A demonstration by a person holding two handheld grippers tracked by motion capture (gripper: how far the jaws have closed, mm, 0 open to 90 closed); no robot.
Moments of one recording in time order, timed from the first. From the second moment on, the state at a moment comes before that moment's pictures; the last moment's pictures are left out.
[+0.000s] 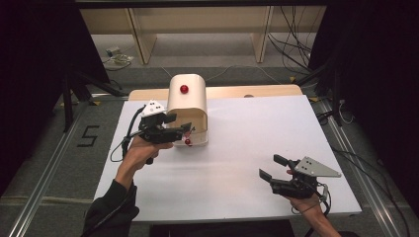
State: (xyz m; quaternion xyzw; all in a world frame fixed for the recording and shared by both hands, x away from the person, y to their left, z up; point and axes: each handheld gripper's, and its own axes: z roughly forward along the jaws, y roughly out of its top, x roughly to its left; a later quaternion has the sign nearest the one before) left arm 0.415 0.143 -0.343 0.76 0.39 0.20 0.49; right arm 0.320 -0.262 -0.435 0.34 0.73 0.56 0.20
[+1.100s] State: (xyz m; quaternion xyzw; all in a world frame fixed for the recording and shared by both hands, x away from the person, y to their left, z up) left arm 0.405 0.151 -0.348 0.75 0.39 0.20 0.49; right arm 0.320 -0.262 -0.434 0.34 0.73 0.56 0.21
